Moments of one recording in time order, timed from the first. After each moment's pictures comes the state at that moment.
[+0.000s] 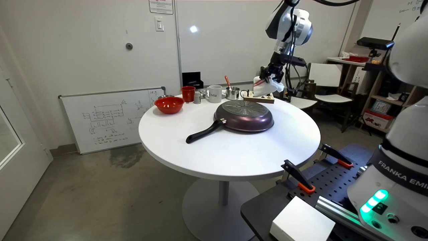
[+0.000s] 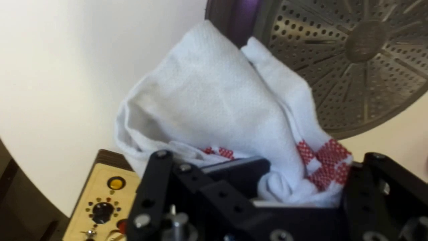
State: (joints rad) arm -0.46 0.46 0.05 -1.92 0.33 2.48 -0.45
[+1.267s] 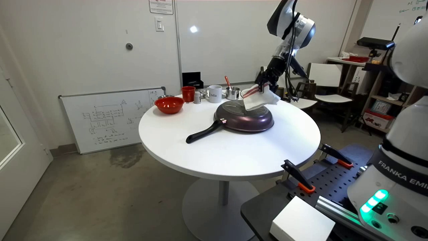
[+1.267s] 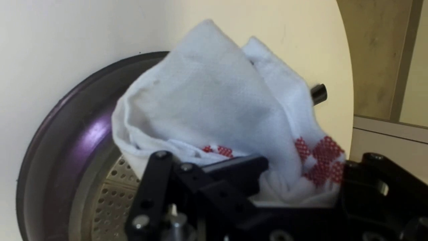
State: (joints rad) arm -0.40 0.37 0.01 -2.07 0.60 2.04 -0.72
